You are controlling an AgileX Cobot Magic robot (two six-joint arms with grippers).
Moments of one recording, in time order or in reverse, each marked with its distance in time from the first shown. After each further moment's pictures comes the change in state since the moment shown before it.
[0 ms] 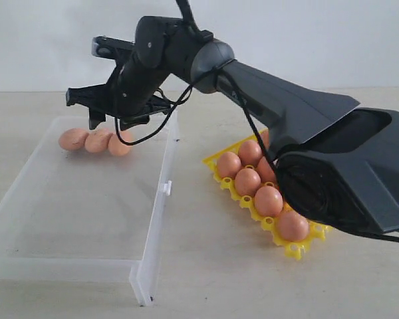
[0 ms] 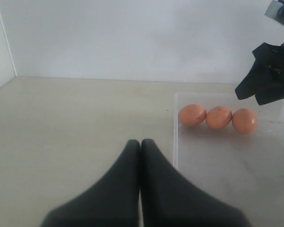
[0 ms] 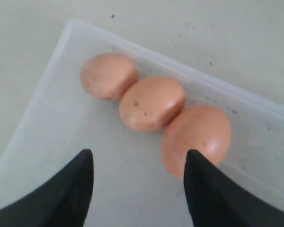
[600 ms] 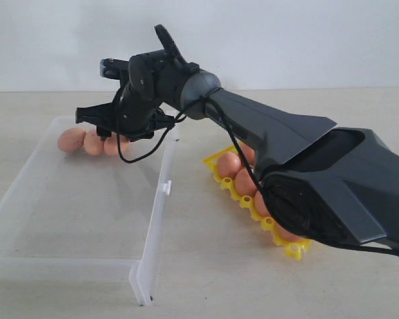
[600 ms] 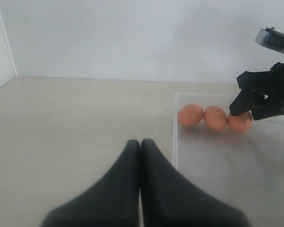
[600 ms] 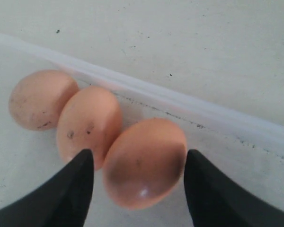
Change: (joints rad) left arm 0.000 0.000 0.000 0.000 0.000 0.000; right arm 0.022 0.093 -0.008 -0.158 -0.099 0.173
